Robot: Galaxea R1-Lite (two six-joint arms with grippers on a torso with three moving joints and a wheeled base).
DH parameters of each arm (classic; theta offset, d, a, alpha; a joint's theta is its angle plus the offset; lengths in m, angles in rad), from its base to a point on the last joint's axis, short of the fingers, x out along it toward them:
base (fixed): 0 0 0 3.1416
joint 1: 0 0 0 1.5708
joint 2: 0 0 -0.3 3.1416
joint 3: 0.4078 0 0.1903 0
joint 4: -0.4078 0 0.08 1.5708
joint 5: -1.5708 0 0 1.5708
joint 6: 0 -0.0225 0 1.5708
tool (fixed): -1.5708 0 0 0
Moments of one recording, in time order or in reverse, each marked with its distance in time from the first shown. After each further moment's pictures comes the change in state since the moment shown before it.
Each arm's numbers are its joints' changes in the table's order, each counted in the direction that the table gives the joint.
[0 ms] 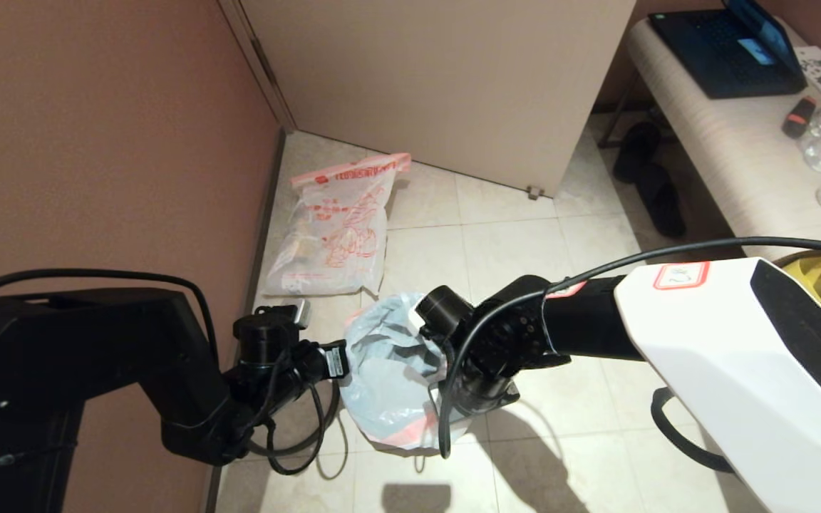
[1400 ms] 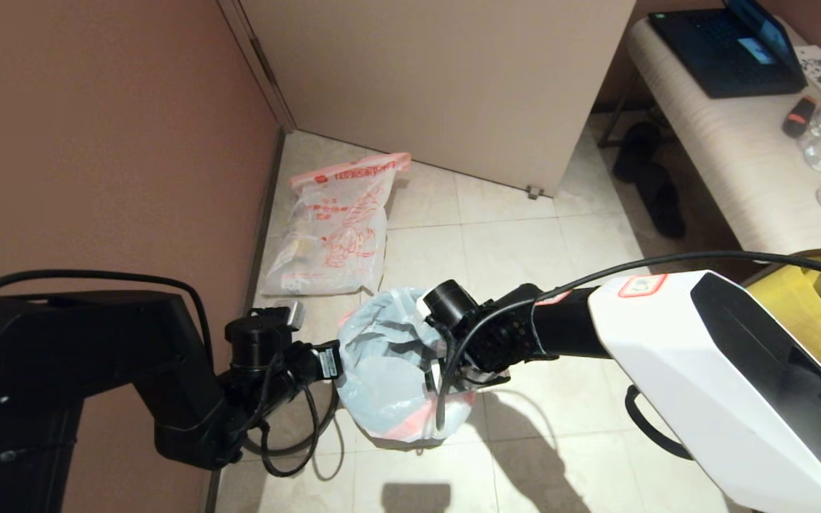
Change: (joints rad) left arm -0.021 -0.011 -0.027 0.051 -0.002 -0.004; right arm 0.057 0.085 0.043 0.204 0.083 -0.019
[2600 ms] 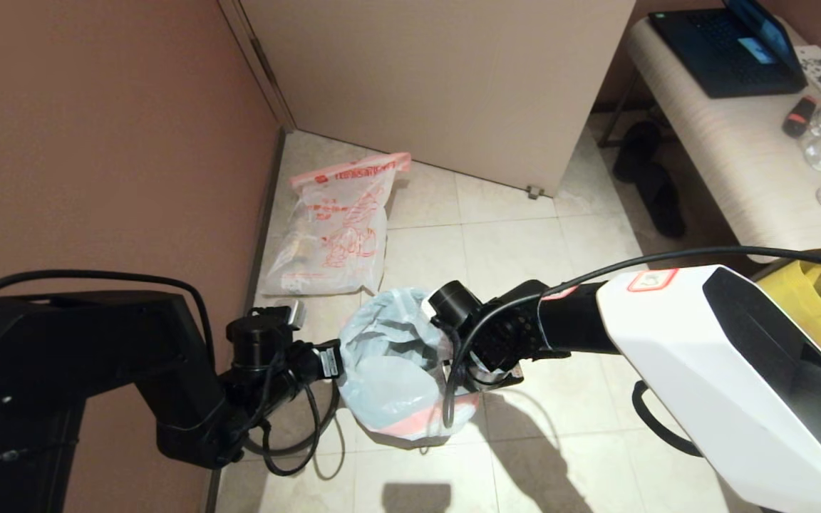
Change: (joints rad) left arm -0.001 0.007 0.008 0.001 -0.003 -0.003; right arm 0.005 -0.017 -0.010 -0.088 0.065 -0.029
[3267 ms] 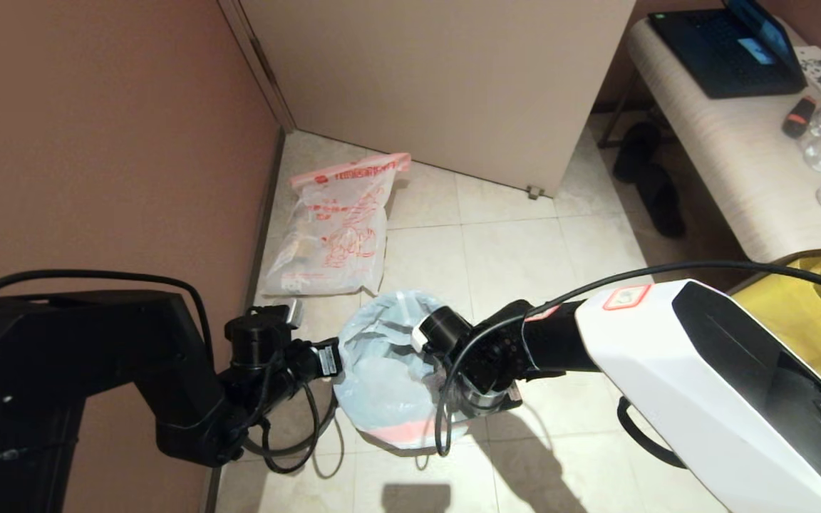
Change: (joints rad) left arm -0.006 0.002 0.009 -0.002 -0.001 0.000; right arm -0.032 0.027 -0.055 -0.019 -0.008 -0.017
